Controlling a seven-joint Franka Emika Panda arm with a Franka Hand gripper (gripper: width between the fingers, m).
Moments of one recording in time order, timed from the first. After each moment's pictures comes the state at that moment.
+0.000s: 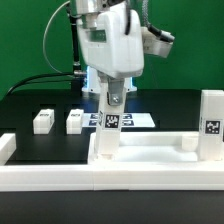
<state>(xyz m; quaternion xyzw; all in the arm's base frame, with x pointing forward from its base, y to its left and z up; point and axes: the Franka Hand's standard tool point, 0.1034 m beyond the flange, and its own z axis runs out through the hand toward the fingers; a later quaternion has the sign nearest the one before) 0.634 -0.044 0.116 -0.70 0.71 0.01 0.07</state>
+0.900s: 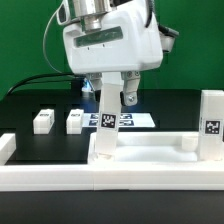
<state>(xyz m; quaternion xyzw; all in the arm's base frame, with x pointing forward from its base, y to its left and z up) 0.630 -0.040 0.114 -0.87 0.48 -0.01 0.08</state>
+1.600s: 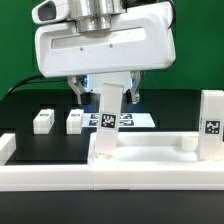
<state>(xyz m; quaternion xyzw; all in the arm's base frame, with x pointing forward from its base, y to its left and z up) 0.627 -0.048 0.112 -0.97 0.25 -0.02 0.06</state>
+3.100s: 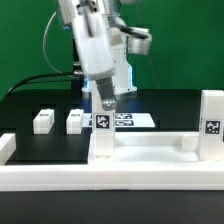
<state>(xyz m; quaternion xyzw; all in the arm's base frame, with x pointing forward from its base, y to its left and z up) 0.630 -0.046 0.109 -0.72 0.68 0.03 0.11</state>
